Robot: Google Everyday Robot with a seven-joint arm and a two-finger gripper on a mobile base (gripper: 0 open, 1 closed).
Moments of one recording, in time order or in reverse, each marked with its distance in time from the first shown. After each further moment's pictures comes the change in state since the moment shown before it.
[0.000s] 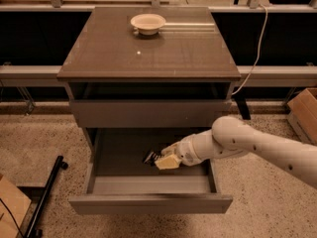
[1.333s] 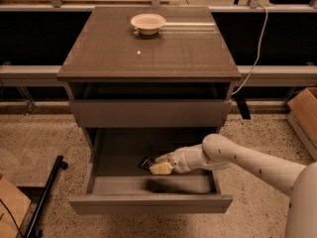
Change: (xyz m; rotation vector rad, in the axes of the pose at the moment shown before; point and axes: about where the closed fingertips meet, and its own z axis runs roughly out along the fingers) arm 0.051 -0.051 0.098 -0.098 -0.104 0.111
